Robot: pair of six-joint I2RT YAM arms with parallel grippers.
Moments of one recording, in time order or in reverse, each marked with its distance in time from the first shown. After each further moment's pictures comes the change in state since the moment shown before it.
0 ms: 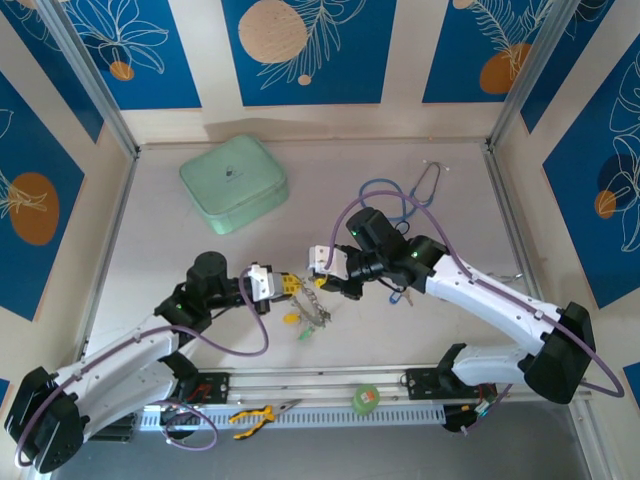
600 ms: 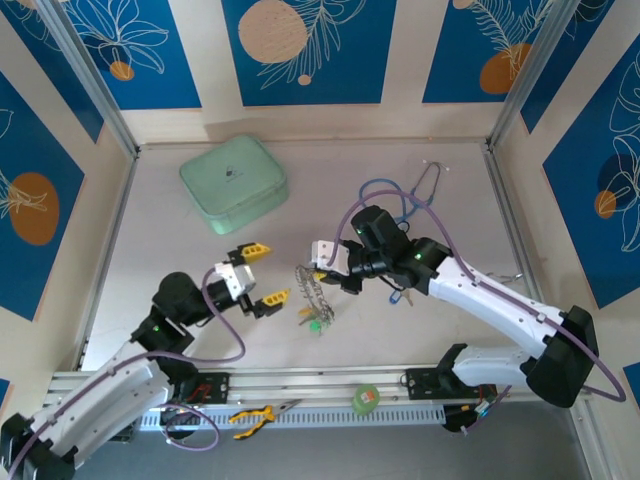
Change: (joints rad) left arm 0.000 -0.334 -0.070 0.046 -0.279 -0.274; right arm -0.011 -0.002 -0.032 0.098 0.035 0.001
